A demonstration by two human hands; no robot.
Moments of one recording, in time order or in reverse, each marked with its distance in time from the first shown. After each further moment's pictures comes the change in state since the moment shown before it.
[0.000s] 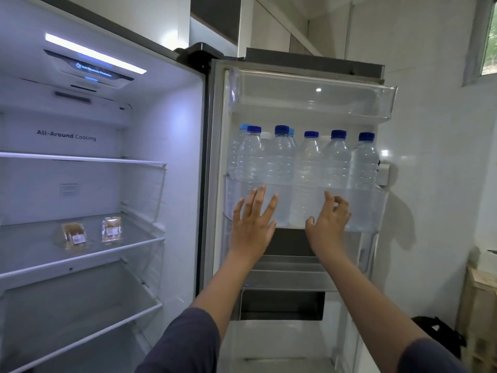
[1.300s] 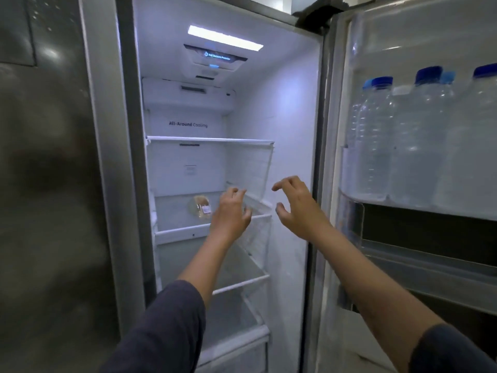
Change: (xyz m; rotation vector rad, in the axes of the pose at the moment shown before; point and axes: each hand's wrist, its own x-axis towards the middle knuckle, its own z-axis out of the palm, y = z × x) left_hand -0.093 -0.256 -0.122 -0.032 -0.448 -0.598; right_hand -0.112 -0.208 0.140 0.382 -0.472 -0.646
